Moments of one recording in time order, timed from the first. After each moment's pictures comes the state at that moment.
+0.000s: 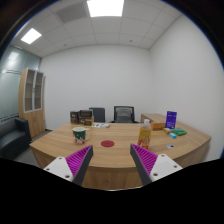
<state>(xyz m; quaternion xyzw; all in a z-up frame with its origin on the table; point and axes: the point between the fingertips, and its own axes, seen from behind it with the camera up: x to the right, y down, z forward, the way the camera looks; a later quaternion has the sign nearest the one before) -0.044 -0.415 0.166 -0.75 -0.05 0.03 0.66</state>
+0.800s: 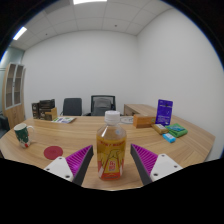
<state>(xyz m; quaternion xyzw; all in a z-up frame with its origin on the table) 0.120 -0.132 0.089 -0.78 0.00 -0.02 0.62</state>
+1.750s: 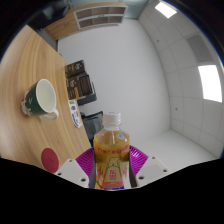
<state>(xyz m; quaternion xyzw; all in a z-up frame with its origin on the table) -0.123 -0.097 0.218 -0.56 -0.40 -0.46 0.57</state>
